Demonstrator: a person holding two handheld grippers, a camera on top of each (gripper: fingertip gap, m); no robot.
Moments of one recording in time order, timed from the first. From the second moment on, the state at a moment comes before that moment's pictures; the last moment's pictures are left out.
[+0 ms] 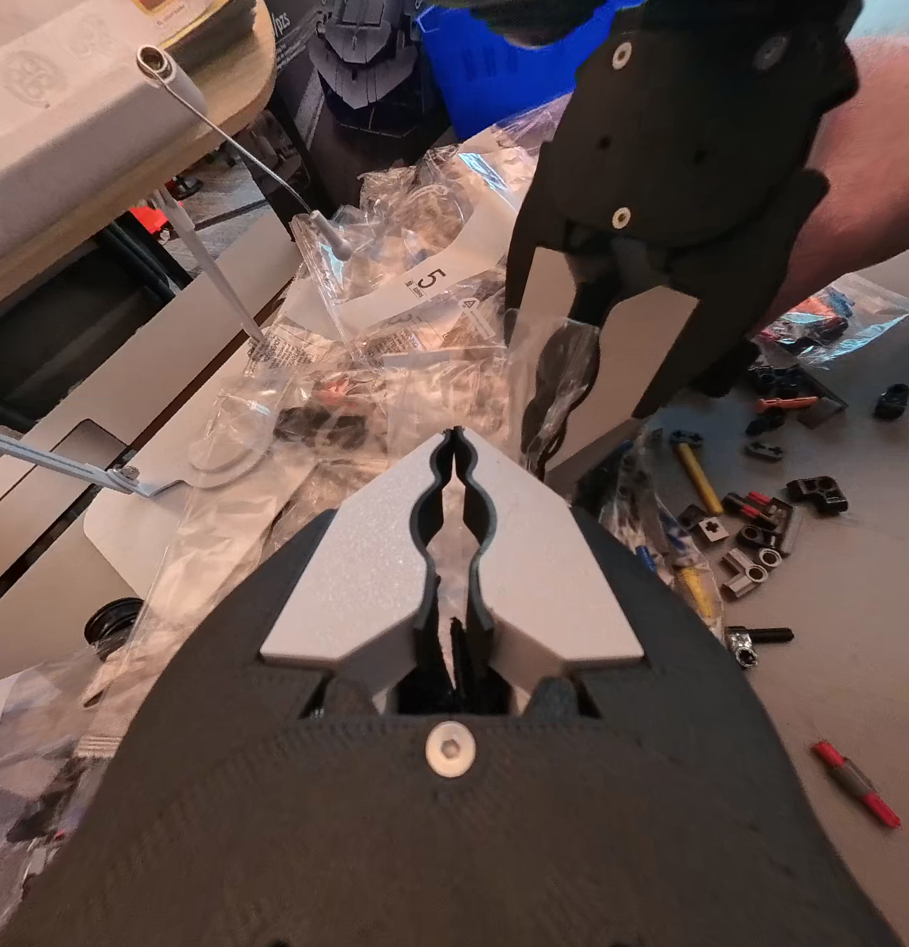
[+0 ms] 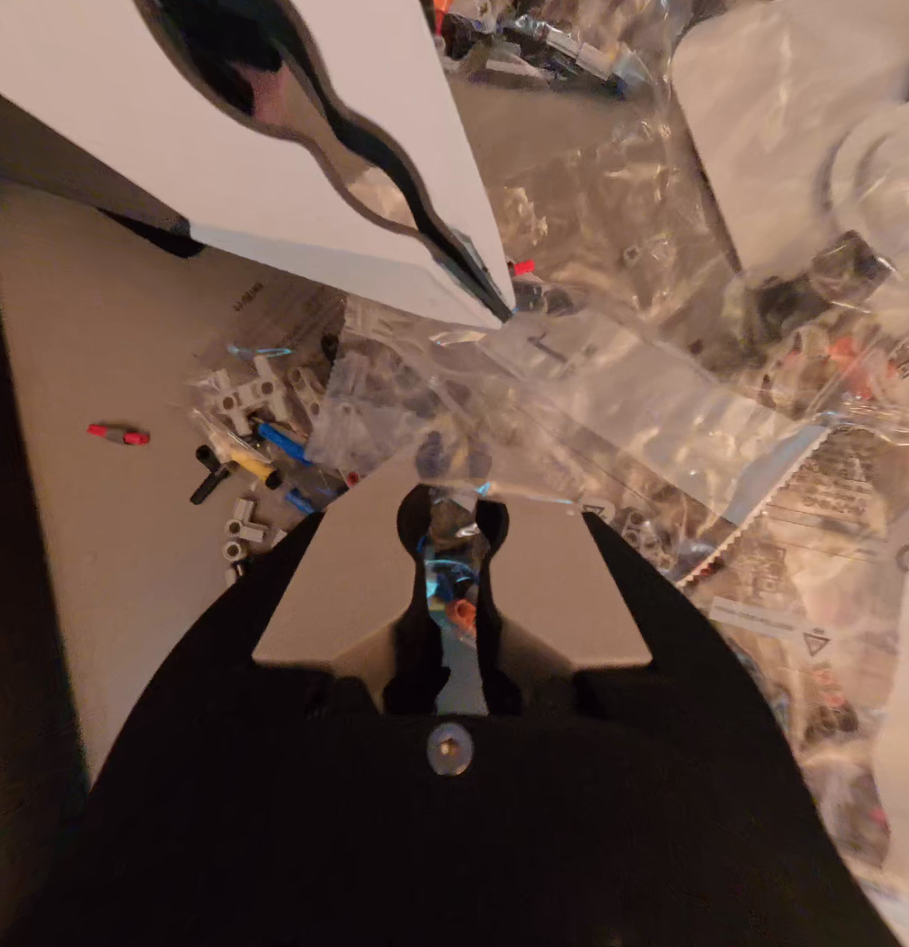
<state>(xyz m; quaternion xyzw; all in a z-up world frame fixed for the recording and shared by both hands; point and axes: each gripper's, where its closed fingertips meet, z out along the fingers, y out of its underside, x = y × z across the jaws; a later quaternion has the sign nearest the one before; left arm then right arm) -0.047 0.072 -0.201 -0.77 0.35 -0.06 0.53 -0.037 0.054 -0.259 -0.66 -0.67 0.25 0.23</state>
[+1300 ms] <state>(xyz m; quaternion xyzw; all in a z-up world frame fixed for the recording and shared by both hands) -0.048 0.072 -0.200 -0.77 0.35 -0.07 0.53 -0.037 0.051 -0.275 -0.69 -0.65 0.27 0.17</state>
